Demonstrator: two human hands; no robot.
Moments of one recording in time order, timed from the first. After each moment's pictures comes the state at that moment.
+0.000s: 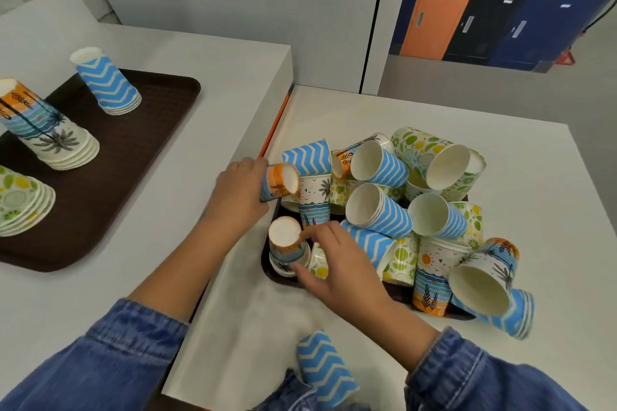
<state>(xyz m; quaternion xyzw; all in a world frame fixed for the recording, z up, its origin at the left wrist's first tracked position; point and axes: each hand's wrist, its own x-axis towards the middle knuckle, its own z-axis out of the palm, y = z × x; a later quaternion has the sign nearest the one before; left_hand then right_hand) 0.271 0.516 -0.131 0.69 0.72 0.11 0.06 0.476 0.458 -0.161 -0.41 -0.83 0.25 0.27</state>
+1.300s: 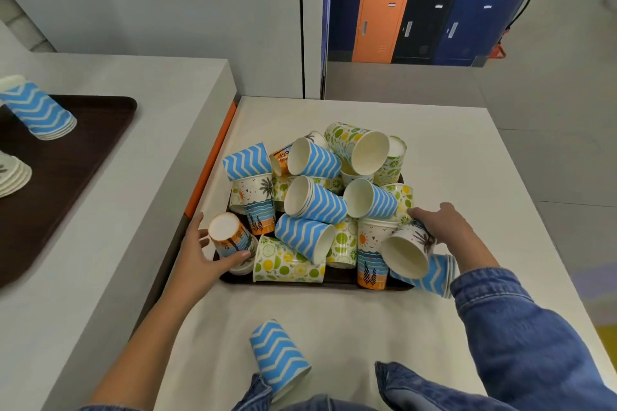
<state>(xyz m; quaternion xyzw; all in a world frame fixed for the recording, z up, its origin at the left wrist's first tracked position) 0.318 0.437 -0.195 0.44 0.73 0.36 0.36 0.710 0.548 -0.187 -0.83 -0.41 0.37 0.11</state>
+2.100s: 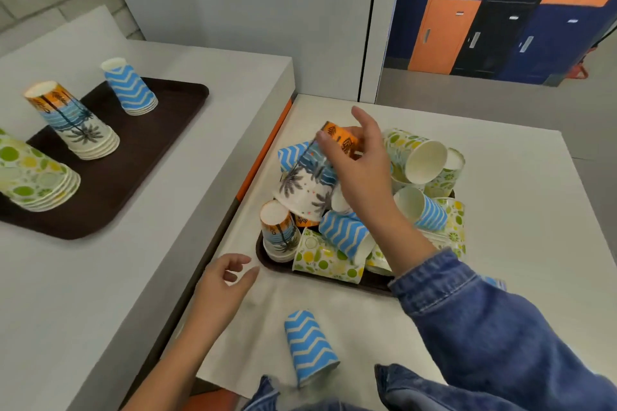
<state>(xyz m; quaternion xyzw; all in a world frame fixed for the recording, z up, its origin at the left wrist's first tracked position) 0.326 0.358 -0.175 0.37 0.80 0.37 0.30 0.497 0.512 -0.068 -0.47 -0.57 0.46 0.49</state>
